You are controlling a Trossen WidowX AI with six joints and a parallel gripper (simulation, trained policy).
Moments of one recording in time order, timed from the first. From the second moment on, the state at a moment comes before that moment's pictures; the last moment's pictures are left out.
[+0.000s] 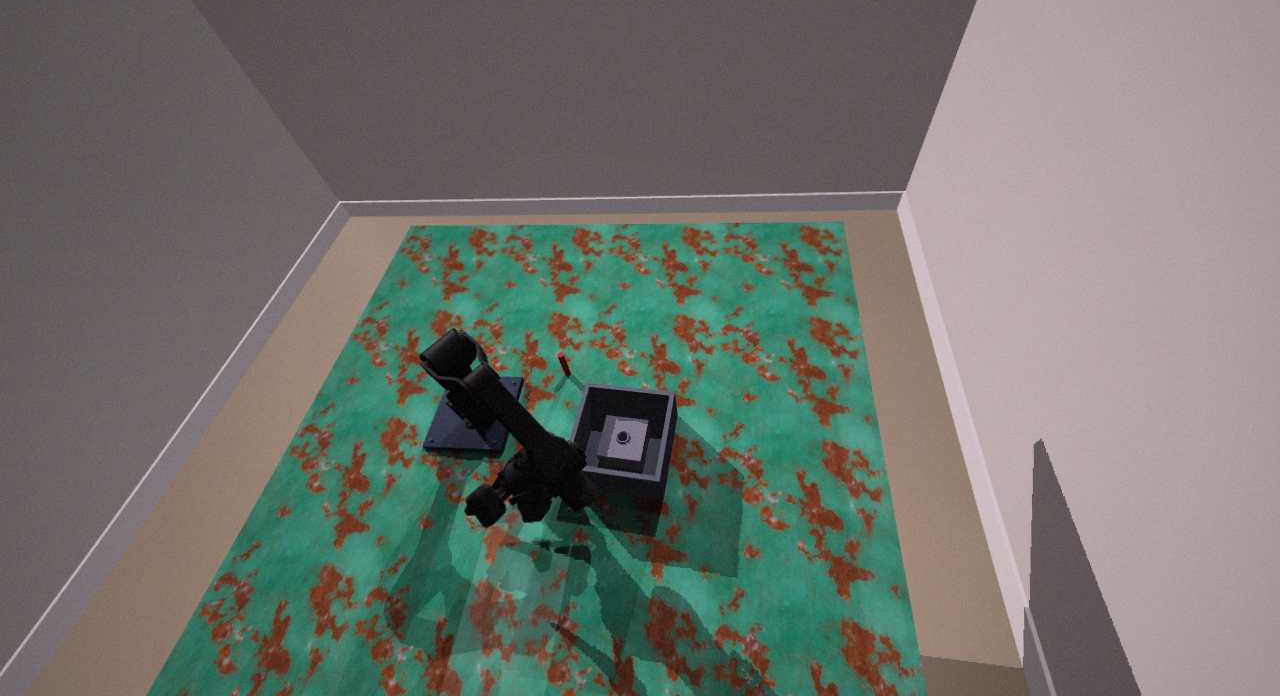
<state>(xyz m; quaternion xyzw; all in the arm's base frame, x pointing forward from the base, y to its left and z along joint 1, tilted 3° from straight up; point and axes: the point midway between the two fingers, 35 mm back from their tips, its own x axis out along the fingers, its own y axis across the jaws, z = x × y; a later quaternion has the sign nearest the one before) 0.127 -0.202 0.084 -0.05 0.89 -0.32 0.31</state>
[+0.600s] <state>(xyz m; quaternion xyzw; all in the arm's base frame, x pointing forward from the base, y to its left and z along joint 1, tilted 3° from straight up) 0.165 -0.142 0.107 -0.04 0.82 -0.40 0.42</state>
